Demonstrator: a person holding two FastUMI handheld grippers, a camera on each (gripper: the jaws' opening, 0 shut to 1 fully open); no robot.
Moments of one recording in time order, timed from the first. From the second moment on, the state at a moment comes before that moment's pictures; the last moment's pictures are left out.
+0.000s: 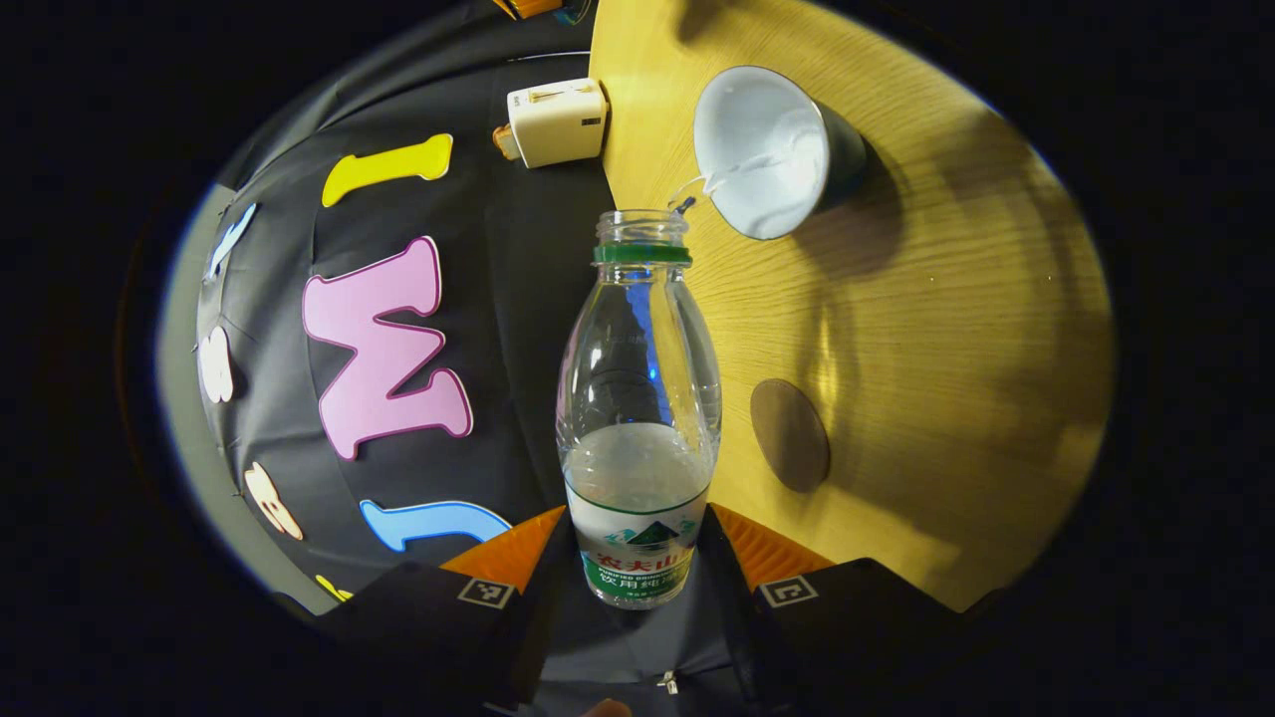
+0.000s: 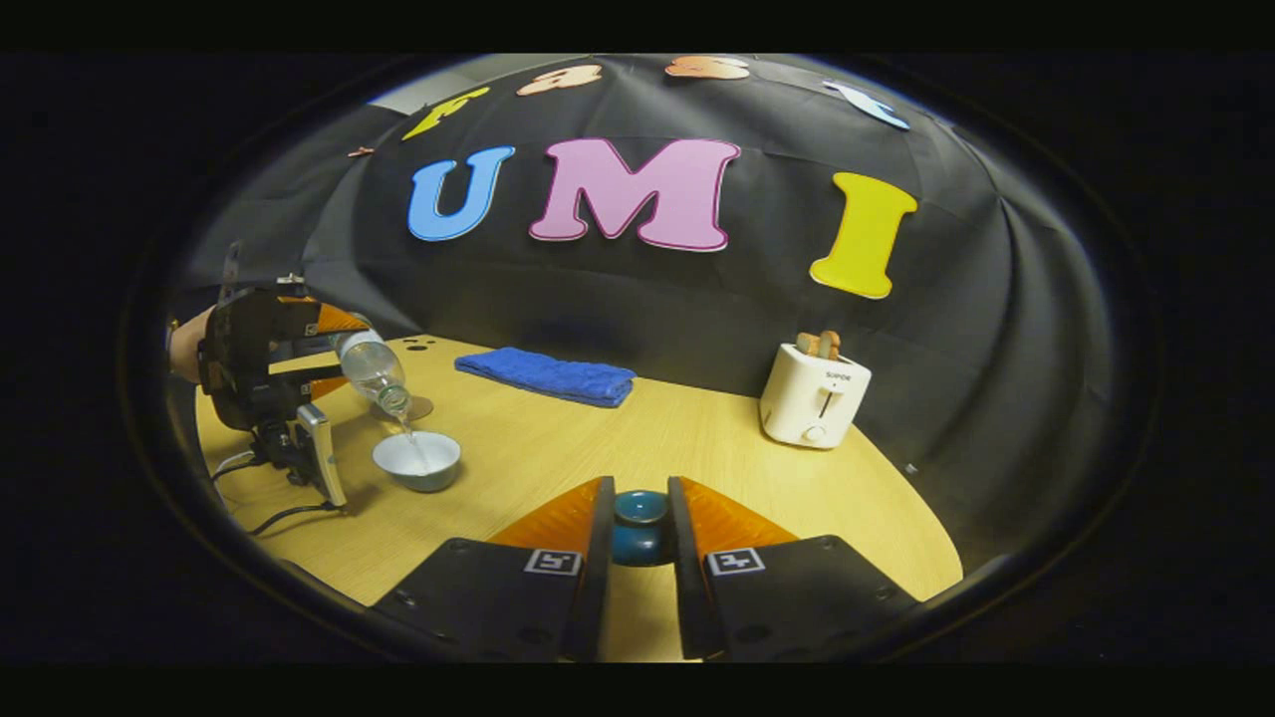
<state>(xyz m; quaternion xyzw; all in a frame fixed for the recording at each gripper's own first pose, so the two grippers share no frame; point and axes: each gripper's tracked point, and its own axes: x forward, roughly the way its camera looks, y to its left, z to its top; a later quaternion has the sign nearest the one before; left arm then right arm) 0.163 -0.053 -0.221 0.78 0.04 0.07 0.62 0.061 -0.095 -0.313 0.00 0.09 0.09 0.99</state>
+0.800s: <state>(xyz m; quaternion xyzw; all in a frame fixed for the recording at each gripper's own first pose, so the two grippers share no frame) 0.171 -0.060 -0.198 0.83 -0.02 0.06 0.56 0.057 -0.090 -0.307 -0.01 0.08 0.09 0.99</state>
